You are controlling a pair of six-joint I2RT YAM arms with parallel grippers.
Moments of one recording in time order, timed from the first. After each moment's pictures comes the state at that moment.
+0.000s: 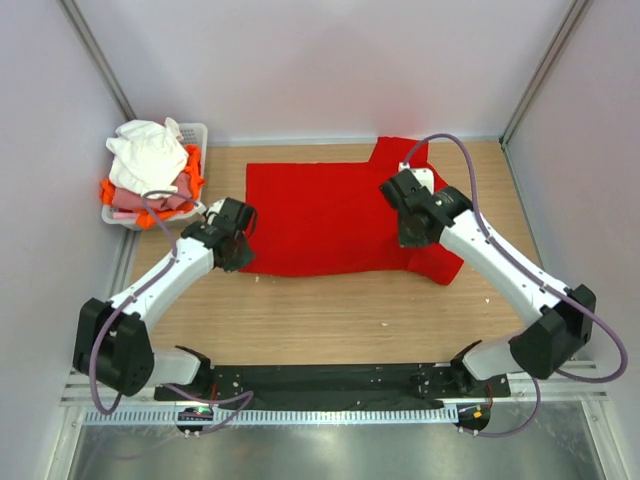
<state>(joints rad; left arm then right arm) -0.44 1.30 0.93 -0.77 -0.30 -0.82 0.62 1.38 1.35 -1.12 0.45 0.56</state>
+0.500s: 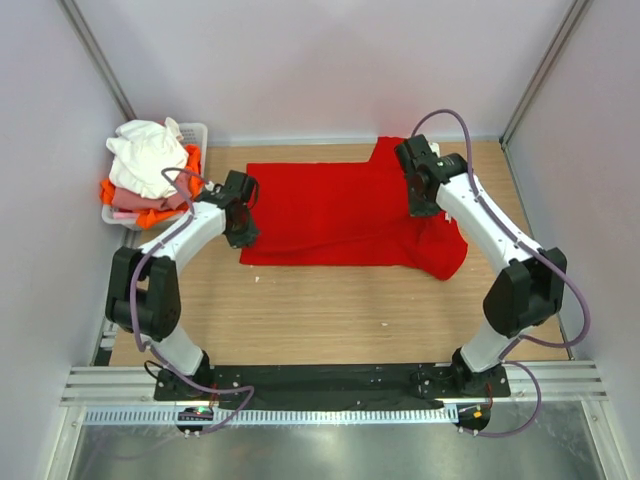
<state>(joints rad) -0.30 1.62 1.19 -0.73 -0.17 -0.69 0.38 1.63 1.54 -1.07 0.43 0.31</state>
